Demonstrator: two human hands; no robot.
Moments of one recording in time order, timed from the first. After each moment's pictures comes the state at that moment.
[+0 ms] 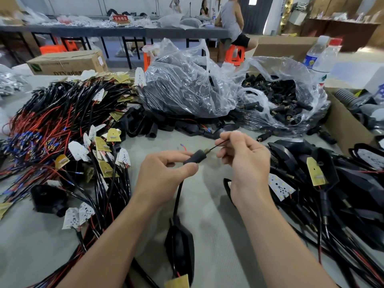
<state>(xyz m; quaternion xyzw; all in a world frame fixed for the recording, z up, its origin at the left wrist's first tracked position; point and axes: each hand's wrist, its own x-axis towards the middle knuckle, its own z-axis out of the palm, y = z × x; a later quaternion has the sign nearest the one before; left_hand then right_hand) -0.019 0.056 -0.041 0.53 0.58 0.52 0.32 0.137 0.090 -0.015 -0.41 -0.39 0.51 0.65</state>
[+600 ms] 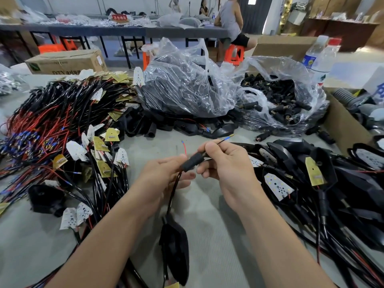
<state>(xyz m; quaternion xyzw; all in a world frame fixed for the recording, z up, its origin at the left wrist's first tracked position) -0.021 0.057 -0.042 0.34 0.55 0.53 0.55 0.132 0.085 -0.019 -0.41 -0.47 0.60 0.50</state>
